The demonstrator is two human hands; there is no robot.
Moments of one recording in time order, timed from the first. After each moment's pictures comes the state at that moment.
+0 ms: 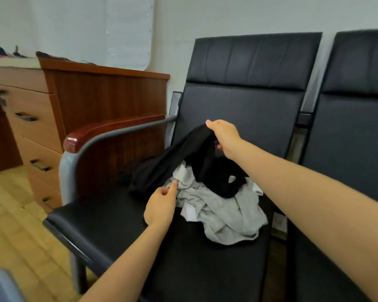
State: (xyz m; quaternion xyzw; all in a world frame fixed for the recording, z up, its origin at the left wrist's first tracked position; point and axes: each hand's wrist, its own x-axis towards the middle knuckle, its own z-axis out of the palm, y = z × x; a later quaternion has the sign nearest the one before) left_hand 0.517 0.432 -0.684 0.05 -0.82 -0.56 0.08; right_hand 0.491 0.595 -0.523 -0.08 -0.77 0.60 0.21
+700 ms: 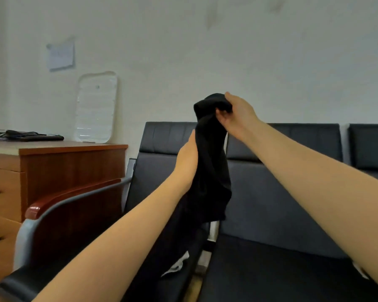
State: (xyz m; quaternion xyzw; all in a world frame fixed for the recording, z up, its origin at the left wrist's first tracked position) left_hand 0.748 0.562 -0.370 -0.28 -0.64 -0.72 0.00; right_hand 0.769 0.679 -0.275 0.12 -0.45 0.83 0.30
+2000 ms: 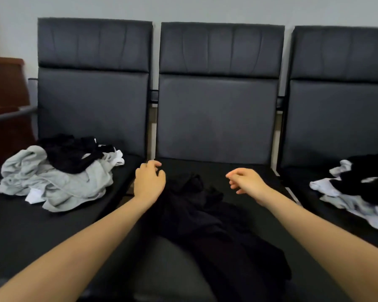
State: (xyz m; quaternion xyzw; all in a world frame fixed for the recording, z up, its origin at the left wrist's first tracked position) left_hand 0.715 0.712 -0.646 -0.24 -0.87 -0.43 0.07; right_hand 0.890 0.913 -0.628 -0.33 -0.80 0.47 0.19
